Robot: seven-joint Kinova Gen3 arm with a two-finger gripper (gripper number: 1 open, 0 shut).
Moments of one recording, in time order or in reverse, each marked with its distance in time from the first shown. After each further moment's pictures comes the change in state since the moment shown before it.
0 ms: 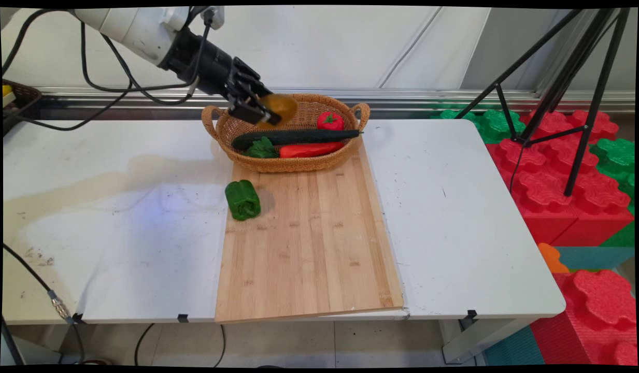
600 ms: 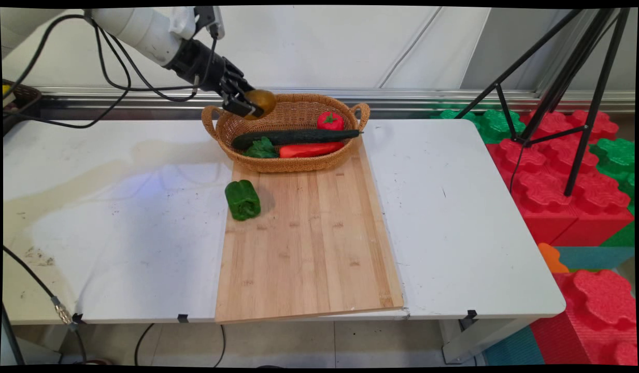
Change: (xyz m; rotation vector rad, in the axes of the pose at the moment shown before) arm -0.041 -0.066 0.024 0.120 -0.111 -0.023
